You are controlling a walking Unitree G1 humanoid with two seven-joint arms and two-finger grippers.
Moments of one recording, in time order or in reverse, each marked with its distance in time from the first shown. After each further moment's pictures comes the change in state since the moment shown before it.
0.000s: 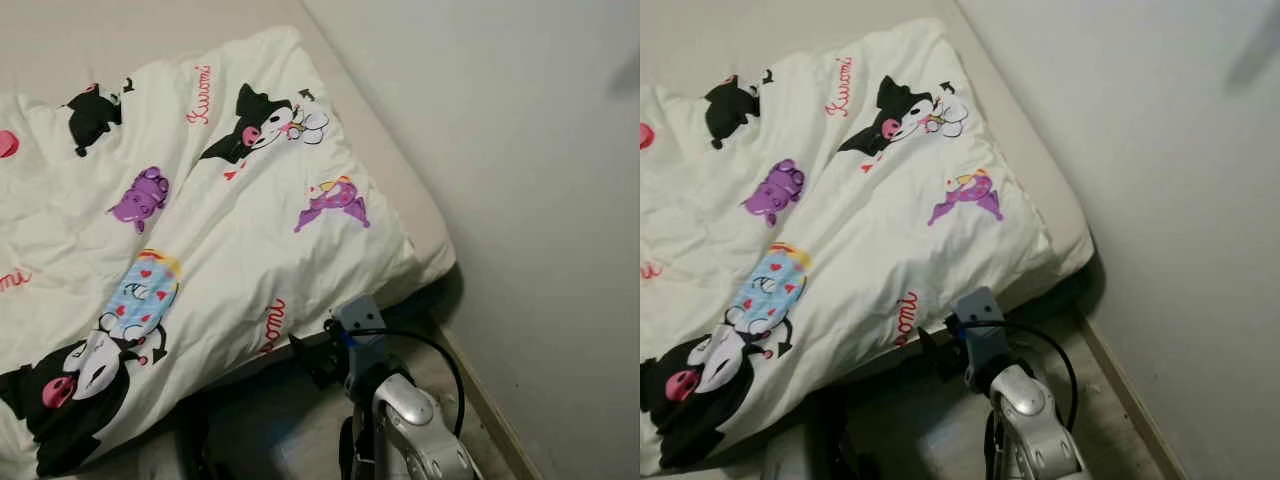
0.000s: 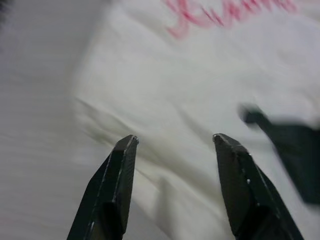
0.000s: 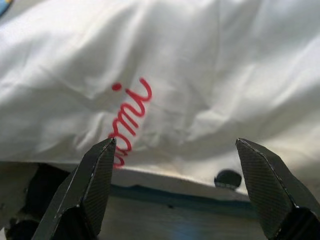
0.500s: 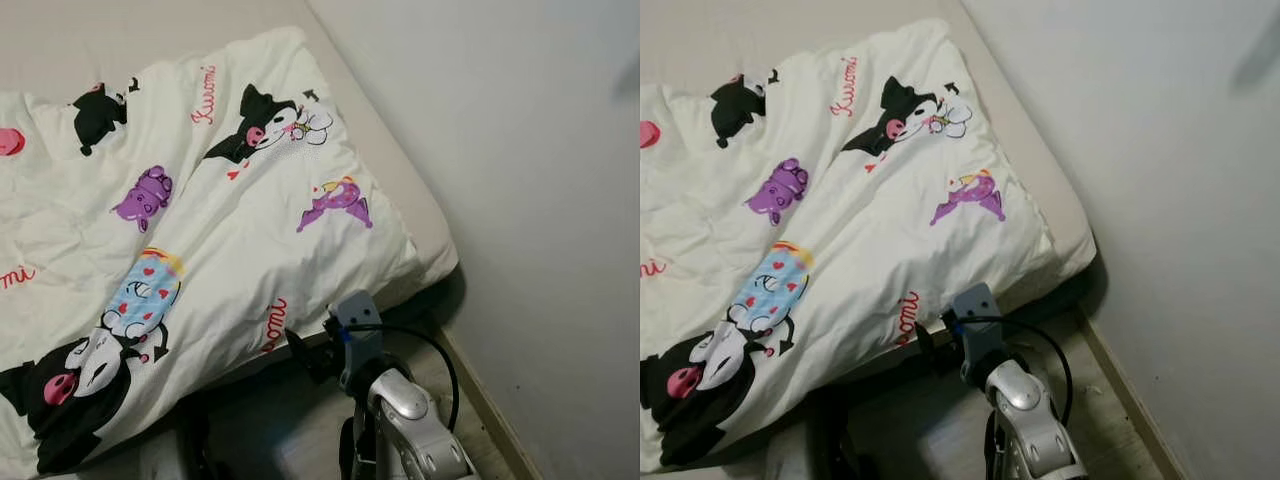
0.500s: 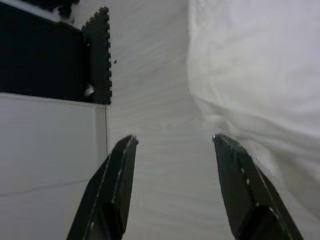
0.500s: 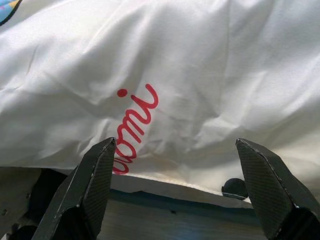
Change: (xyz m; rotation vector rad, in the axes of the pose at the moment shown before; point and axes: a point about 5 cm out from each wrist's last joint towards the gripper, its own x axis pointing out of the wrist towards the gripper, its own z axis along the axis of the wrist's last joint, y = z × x) left arm 0.042 0.033 0.004 0.607 0.178 0.209; right arm 0.004 0.002 -0.001 0.006 -0.010 0.005
